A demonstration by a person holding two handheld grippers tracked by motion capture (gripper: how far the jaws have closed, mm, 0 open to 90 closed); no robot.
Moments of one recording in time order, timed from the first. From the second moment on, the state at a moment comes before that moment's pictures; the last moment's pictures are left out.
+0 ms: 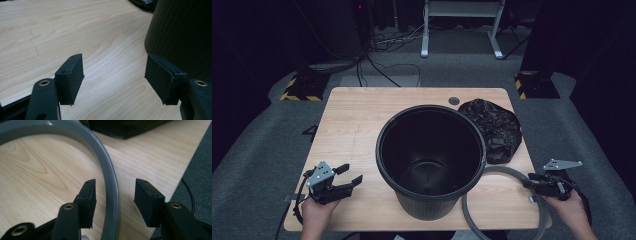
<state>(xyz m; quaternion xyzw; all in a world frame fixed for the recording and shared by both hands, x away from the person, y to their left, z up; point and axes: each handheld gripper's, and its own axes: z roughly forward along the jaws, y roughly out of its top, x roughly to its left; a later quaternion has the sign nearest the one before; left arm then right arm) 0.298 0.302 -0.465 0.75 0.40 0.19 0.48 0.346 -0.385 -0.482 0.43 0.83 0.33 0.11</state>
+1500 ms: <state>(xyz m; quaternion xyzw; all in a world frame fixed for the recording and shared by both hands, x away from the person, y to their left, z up) 0.302 0.316 -0.458 0.75 0.33 0.16 0.55 0.495 -0.300 -0.408 0.37 0.80 0.44 0.19</state>
